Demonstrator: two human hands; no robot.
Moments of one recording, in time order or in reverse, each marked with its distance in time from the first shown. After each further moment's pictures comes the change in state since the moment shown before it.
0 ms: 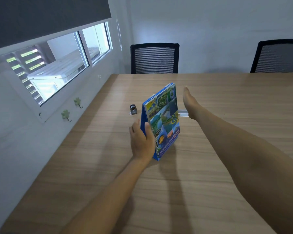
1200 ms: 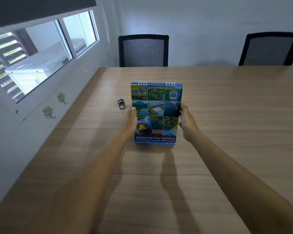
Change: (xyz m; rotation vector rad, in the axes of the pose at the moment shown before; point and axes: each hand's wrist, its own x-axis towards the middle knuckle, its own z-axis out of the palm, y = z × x) left_hand 0.083 -0.024 0.045 -0.330 -0.498 -0.209; right_hand -0.038 0.077 -0.022 0.284 0.061 -0.021
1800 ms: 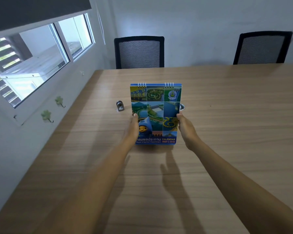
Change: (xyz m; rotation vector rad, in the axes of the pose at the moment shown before) left_hand -0.017 -0.008 0.005 -0.099 -0.006 -0.093; right_hand -0.015 0.031 -0.010 -0.101 -0.039 -0.060
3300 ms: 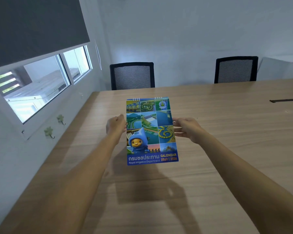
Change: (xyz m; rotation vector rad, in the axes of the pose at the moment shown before) left_hand -0.046 0.071 -0.035 0.135 0.301 0.059; right_hand -0.052 -0.070 -0.037 -0.076 0.006 0.080
